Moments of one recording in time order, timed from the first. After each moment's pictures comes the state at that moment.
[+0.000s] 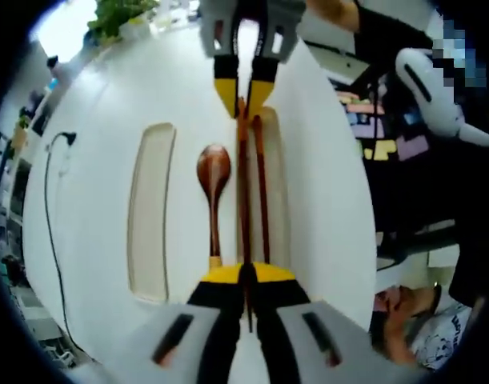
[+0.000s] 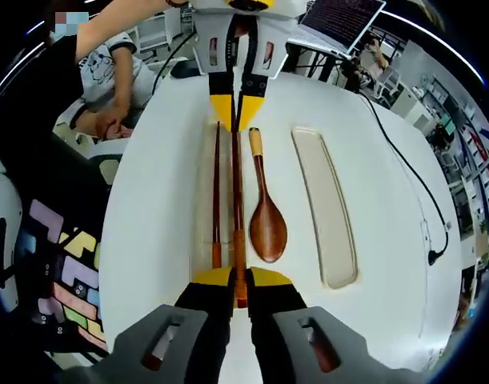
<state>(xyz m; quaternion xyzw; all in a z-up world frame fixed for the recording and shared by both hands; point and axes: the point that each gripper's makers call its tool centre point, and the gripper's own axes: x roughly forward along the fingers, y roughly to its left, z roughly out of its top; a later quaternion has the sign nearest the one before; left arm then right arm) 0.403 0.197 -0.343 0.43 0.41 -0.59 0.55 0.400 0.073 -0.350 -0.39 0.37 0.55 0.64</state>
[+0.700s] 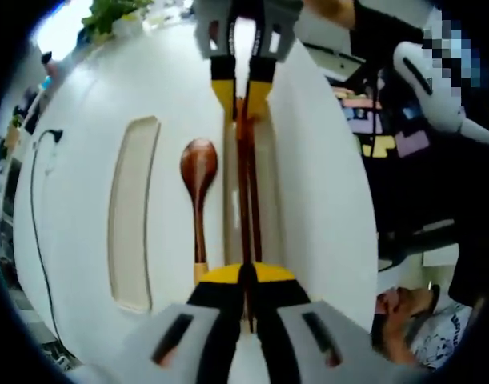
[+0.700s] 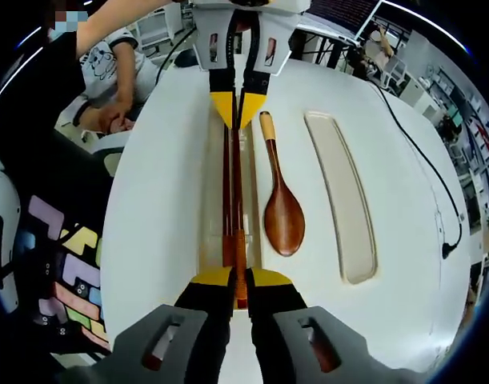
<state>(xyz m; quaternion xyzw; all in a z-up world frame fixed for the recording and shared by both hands) 0.400 0.194 -0.361 0.41 0.41 -0.60 0.54 0.399 0.070 -0.363 -0.38 0.39 0.56 0.62</state>
